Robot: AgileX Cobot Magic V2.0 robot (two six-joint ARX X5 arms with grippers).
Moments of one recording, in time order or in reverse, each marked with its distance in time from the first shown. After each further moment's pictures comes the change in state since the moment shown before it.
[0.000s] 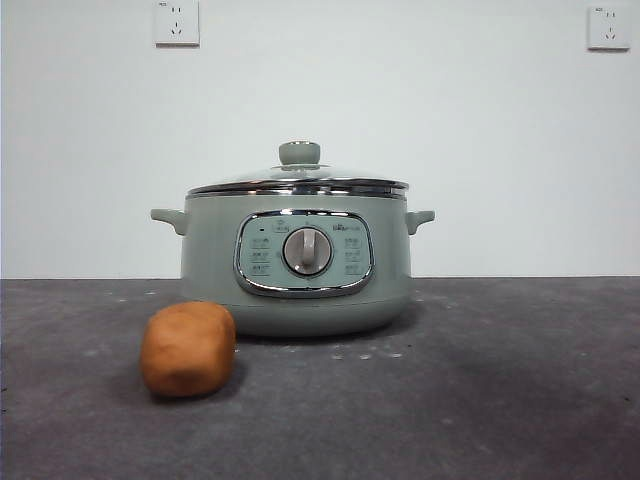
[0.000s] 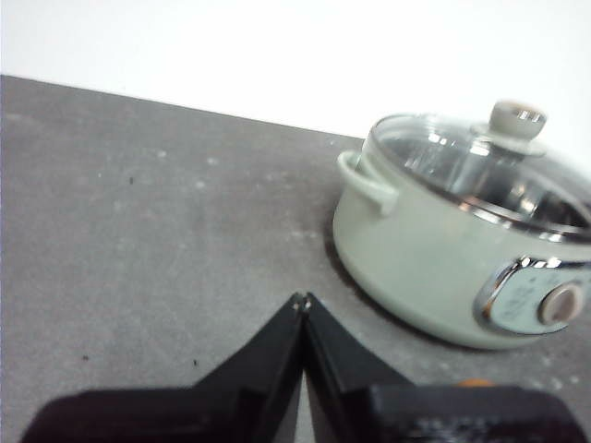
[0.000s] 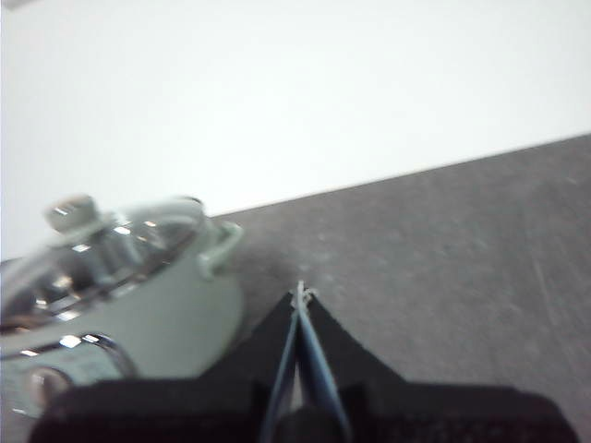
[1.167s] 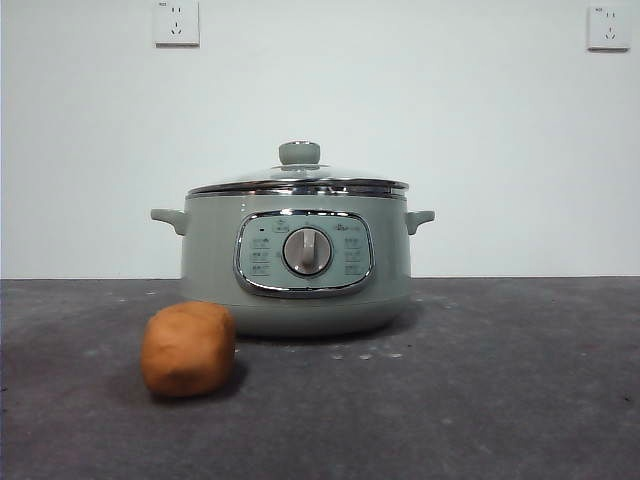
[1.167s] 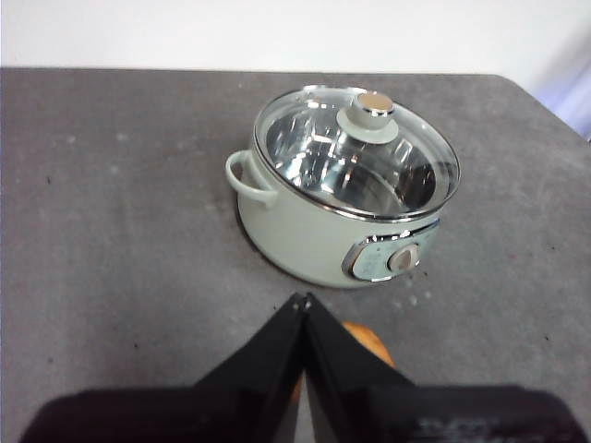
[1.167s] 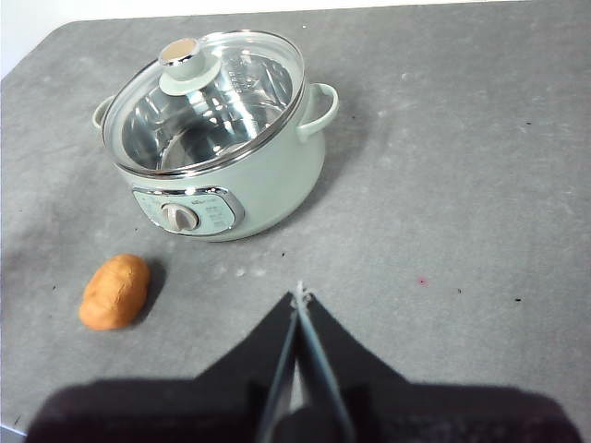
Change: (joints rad) left arm -0.011 0.458 0.791 -0.640 0.164 0.198; right arm 0.000 0.581 0.890 -0.892 -0.201 -0.297
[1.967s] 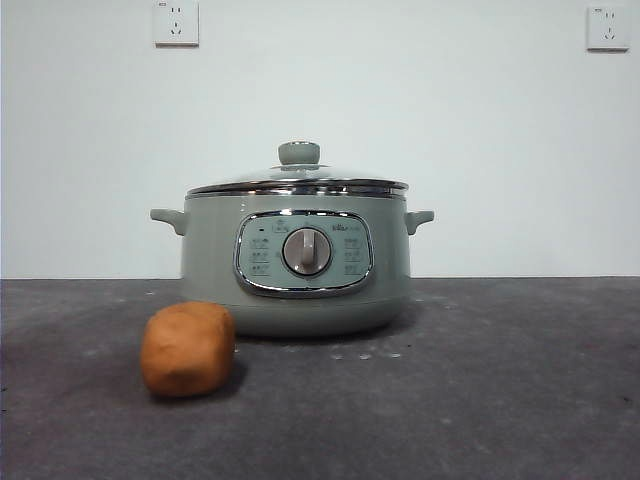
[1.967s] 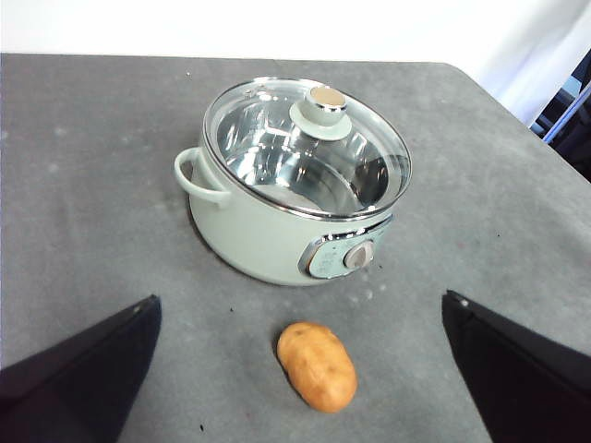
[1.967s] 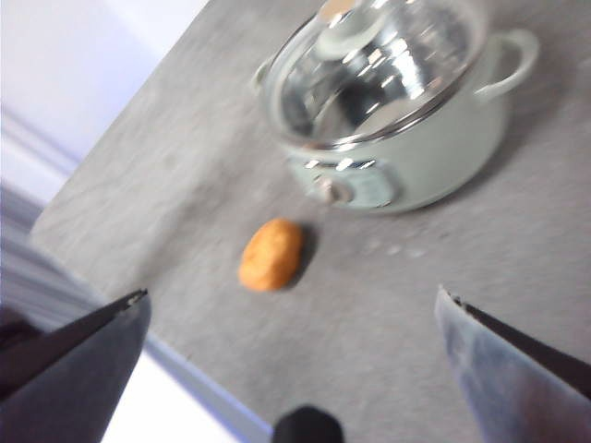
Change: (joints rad) left arm 0.000 0.069 0.050 -0.004 0.103 0.009; right arm 0.165 0.190 0.006 0.079 -0.251 0.089
